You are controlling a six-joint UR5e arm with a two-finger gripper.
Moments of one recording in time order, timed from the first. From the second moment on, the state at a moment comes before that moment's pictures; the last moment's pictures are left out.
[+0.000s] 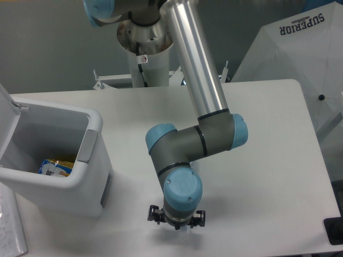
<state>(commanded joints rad) 2.31 -2.37 -1.18 -1.16 1.57 0.43</state>
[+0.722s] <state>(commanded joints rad) 2.30 -2.39 -1.17 -1.15 1.60 0.43</state>
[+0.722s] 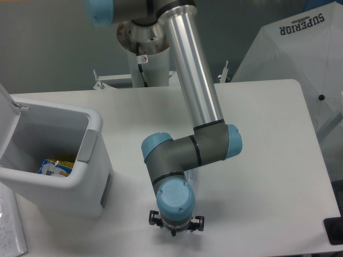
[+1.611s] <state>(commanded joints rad) 2.29 -2.33 -1.16 -1.08 1.56 0.43</state>
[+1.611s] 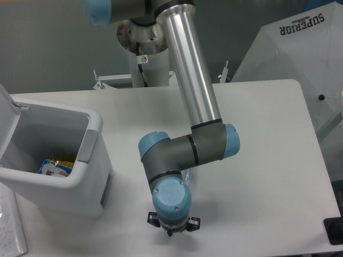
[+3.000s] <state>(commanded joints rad) 2.43 -1.97 -1.10 -0.87 0.62 0.47</state>
